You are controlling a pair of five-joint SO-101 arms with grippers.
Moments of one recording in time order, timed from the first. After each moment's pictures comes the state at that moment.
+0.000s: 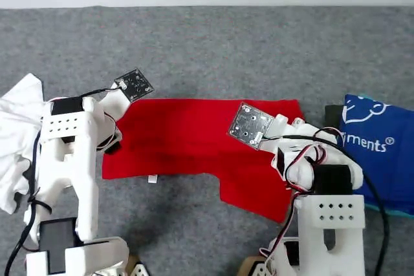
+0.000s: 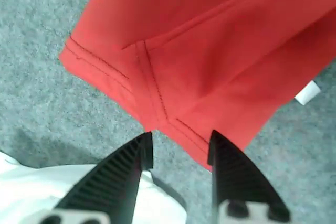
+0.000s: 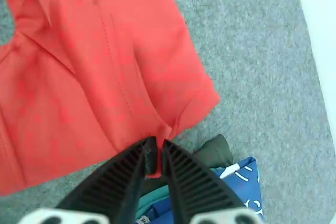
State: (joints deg) left arm -12.2 -7.5 26.7 71.9 -49.8; right arm -3.7 -52.6 43.2 69.1 63.6
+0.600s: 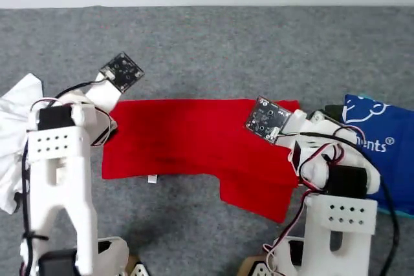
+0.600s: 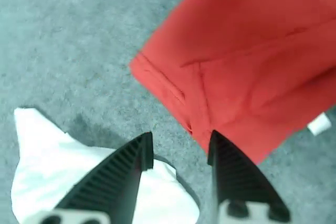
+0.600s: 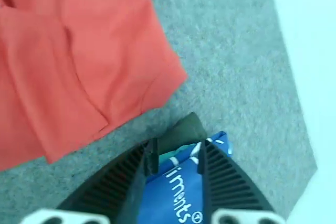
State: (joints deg) left arm -12.2 -23.0 27.6 72.0 -40.1; right arm 3.4 -52.7 39.1 68.7 67.6
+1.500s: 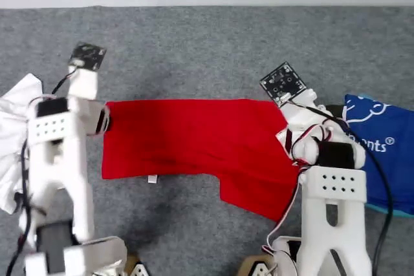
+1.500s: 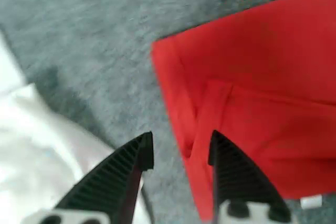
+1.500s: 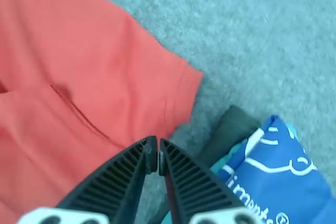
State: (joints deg) left arm -14.9 -3.6 21.4 64.9 -17.4; right arm 2.5 -41.1 40.2 61.5 39.0
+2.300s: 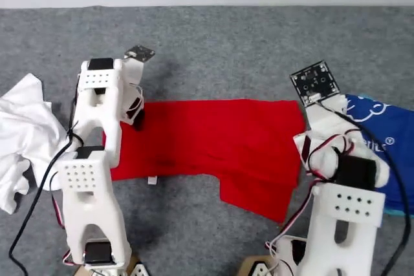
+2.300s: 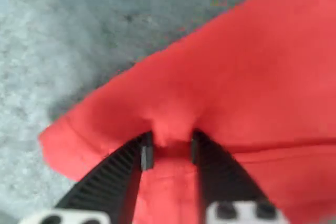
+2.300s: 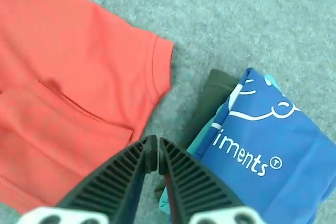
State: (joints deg) left arm -6.9 44.4 -27.2 89.8 -22.1; right arm 8.0 -48.6 36.8 71.6 32.5
